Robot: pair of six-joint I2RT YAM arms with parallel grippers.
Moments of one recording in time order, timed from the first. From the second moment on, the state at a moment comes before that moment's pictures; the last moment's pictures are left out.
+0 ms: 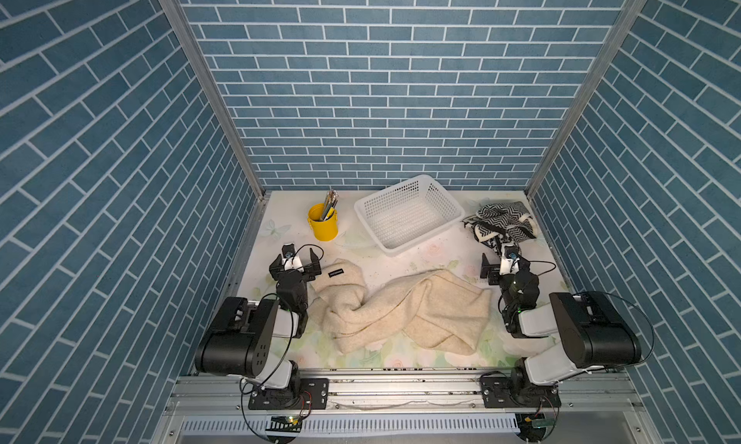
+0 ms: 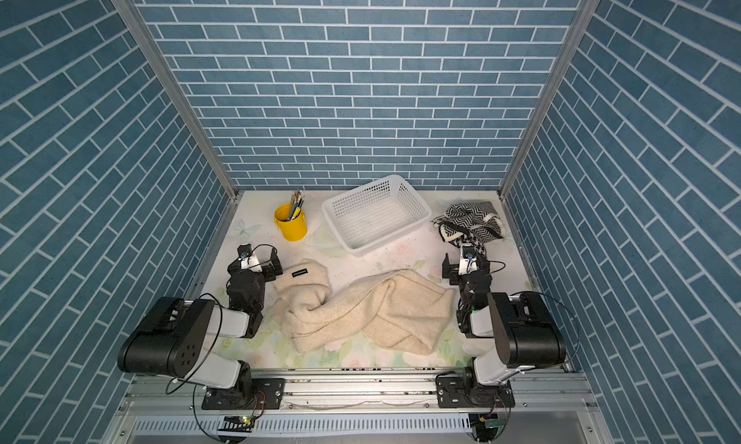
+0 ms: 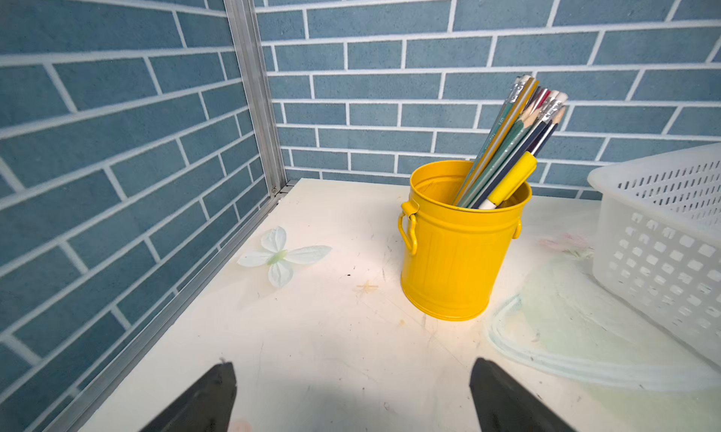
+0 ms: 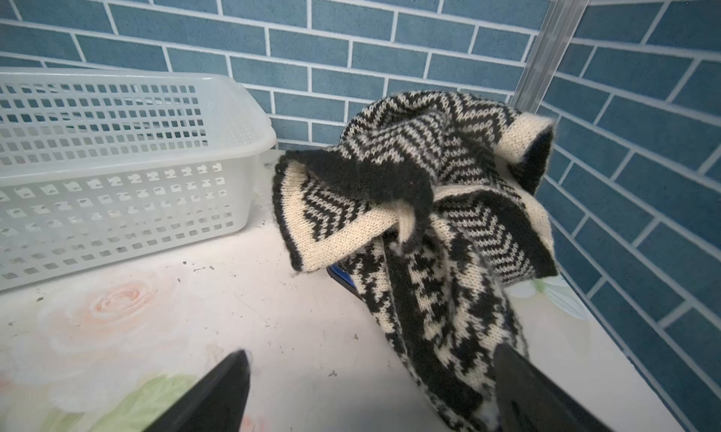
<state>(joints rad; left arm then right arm) -0.08 1.51 0.21 1.16 -0.31 -0.03 0.07 1.54 0.19 1.19 0.03 -0.11</state>
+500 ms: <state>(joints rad) -0.07 1.51 0.21 1.16 -0.27 -0.03 0.04 1.53 0.20 1.17 -0.02 -0.11</state>
